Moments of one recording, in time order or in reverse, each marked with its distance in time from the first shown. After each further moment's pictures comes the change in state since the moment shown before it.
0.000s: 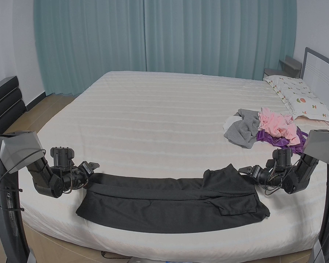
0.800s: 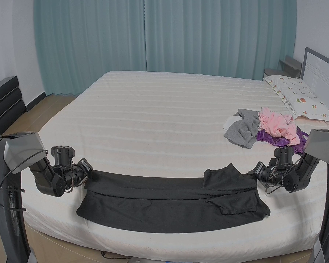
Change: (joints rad) left arm 0.010 0.038 -0.044 -0.039 0.073 -0.038; right arm -0.031 0.007 -0.021 -0.017 -0.041 0.113
